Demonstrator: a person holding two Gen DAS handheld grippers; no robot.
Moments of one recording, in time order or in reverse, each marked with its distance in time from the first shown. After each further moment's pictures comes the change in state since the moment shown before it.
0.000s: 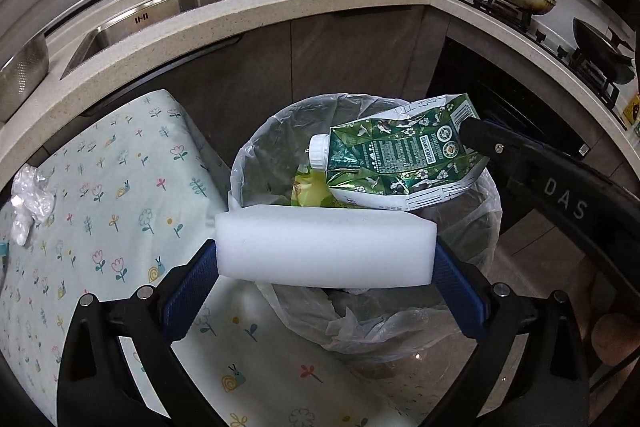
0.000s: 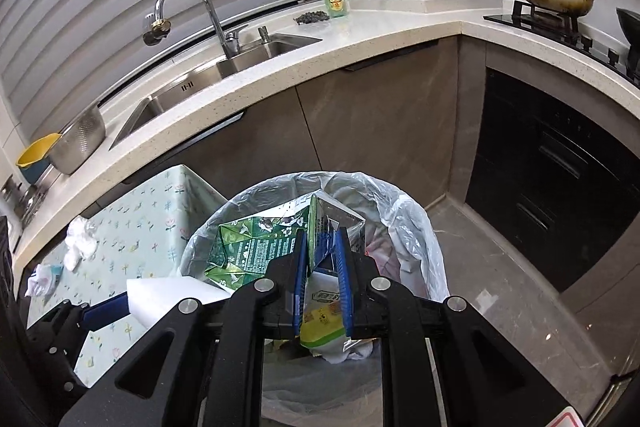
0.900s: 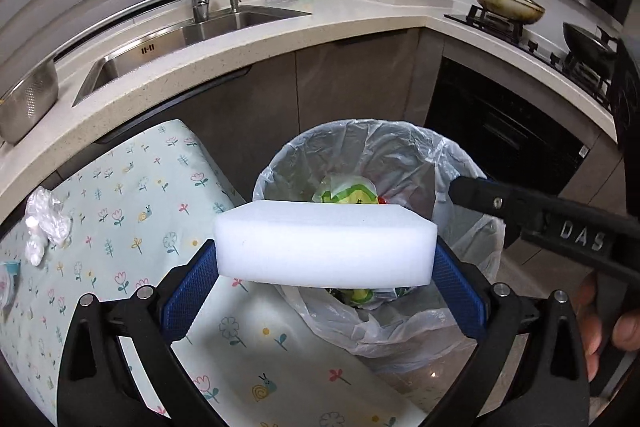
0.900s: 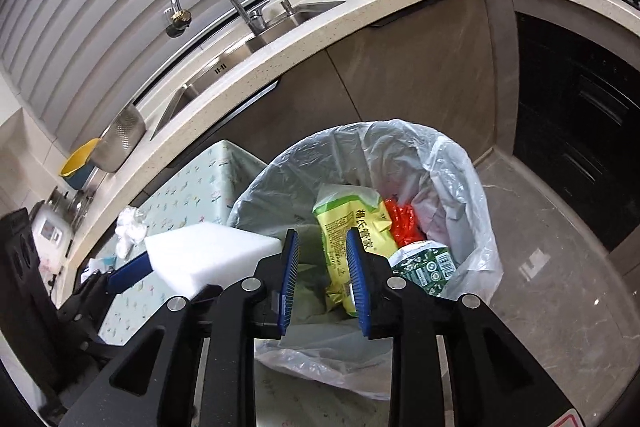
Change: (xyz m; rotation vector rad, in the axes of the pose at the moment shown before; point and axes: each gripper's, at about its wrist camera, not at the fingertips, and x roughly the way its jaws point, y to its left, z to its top) left arm -0.016 0.009 -0.008 0.055 -0.108 0.018; right arm 0.005 -0.010 -0.016 0.094 0.140 0.211
